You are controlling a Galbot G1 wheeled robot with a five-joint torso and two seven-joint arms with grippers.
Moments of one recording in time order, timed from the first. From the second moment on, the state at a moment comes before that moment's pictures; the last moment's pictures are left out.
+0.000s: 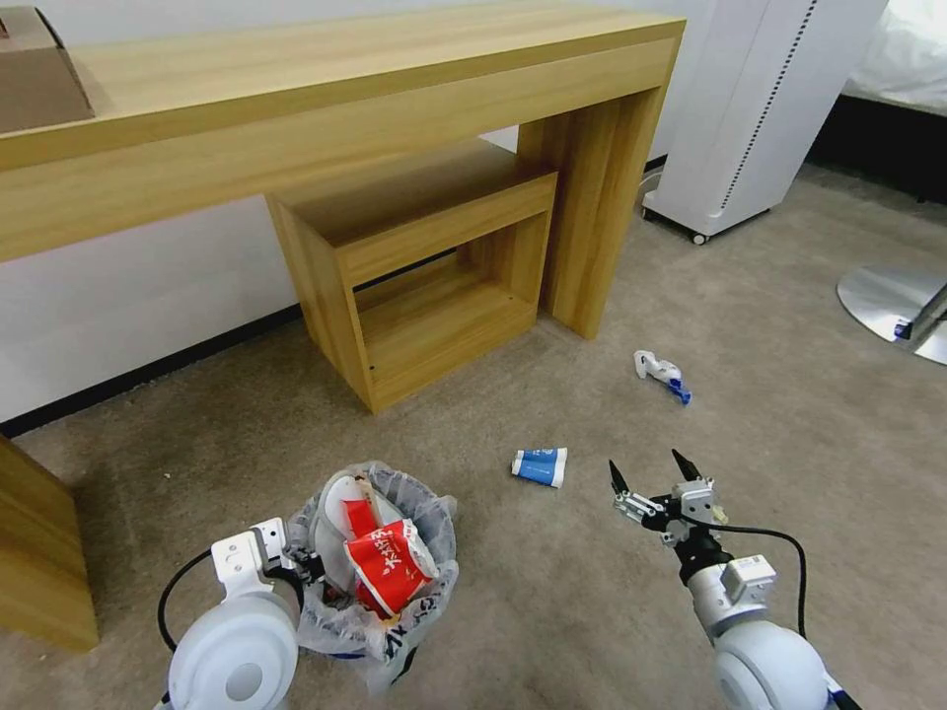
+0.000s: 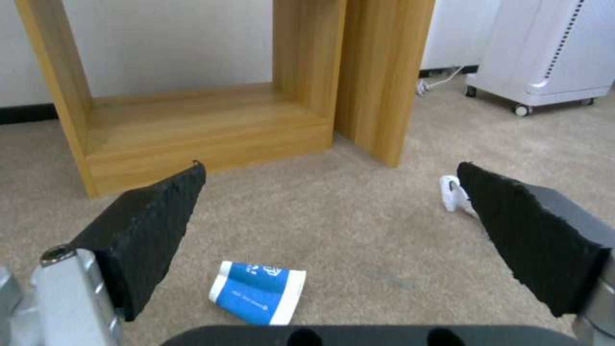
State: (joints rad) left arm 1.44 -0.95 -0.28 -2.30 -1.24 0.53 -1.16; right arm -1.49 0.96 0.34 1.93 0.41 0.15 0.20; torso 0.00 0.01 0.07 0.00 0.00
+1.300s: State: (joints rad) left arm 1.44 -0.94 -0.29 -2.29 -1.23 0.53 -1.16; right arm -1.29 0.83 0.12 1.83 0.46 0.19 0.13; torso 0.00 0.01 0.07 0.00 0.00
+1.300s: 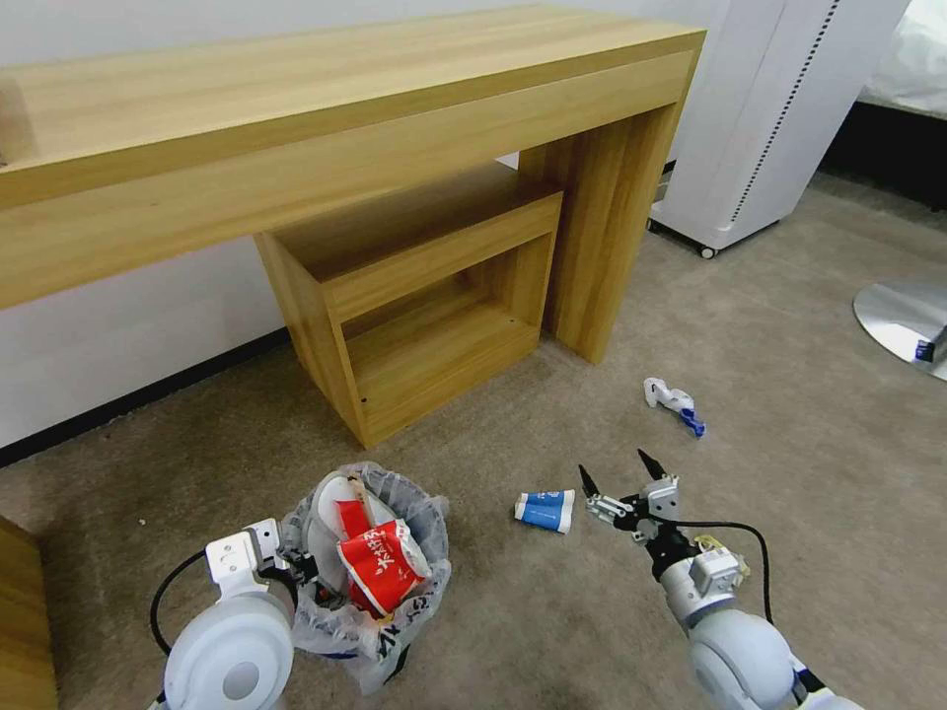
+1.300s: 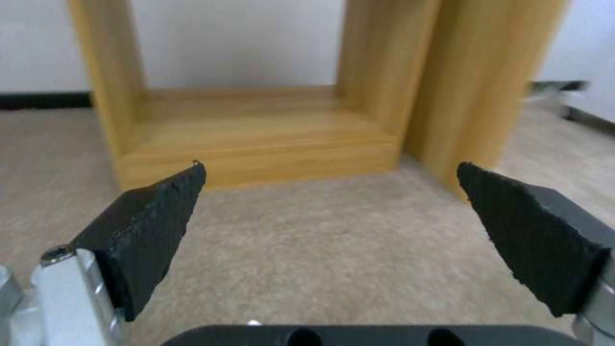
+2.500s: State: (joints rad) left arm 1.43 -0.94 -0.27 -2.23 -1.21 0.53 -1.16; right arm -0.58 0.86 -0.36 0.93 0.49 0.33 -0.51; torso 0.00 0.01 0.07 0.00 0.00
